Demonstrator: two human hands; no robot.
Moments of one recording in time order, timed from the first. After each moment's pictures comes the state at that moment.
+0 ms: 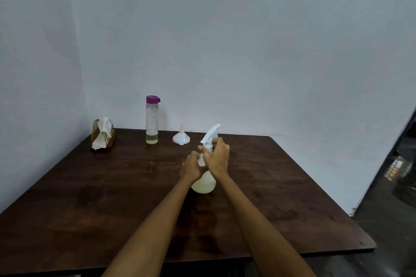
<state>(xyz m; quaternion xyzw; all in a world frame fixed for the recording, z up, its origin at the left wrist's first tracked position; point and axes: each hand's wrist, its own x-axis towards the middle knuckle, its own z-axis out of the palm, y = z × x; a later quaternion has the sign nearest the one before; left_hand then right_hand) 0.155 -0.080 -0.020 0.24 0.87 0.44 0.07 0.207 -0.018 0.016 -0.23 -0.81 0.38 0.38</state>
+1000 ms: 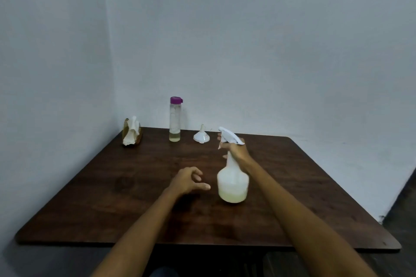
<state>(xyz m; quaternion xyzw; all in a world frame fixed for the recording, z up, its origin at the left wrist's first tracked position) 0.169 -0.184 -0.032 0.26 0.86 0.42 0.16 0.227 -0.017 0.042 -0.14 -0.73 0.63 0.21</state>
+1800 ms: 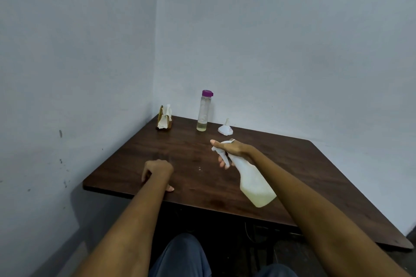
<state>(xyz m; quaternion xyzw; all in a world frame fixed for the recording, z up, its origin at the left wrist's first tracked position) 0.208 -0.323 -0.001 0.01 0.98 -0.07 0.17 0.233 -0.110 0.053 -0.06 -0.90 0.39 -0.17</state>
